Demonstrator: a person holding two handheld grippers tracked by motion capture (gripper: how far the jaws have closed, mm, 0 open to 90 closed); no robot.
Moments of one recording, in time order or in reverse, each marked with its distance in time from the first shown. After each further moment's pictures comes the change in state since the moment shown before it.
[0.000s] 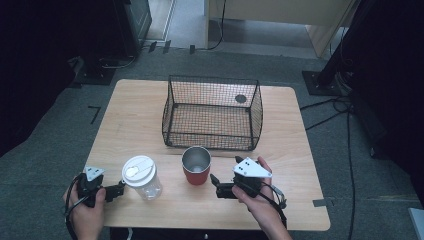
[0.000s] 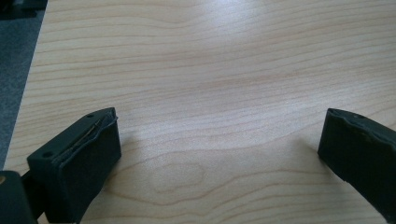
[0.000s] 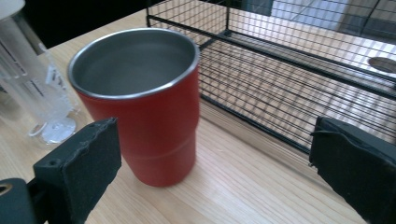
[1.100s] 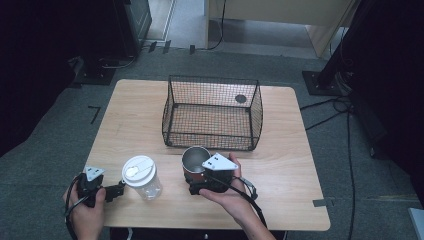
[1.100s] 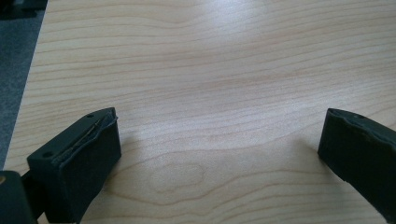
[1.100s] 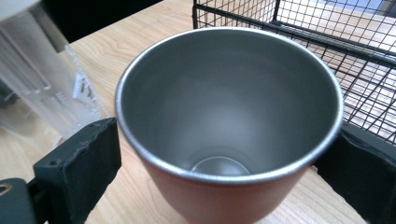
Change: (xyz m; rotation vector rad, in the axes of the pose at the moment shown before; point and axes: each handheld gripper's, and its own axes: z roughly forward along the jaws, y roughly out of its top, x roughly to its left) left arm 0.000 0.000 0.000 0.000 0.000 0.000; right arm 0.040 0.011 0.058 0.059 0.062 0.006
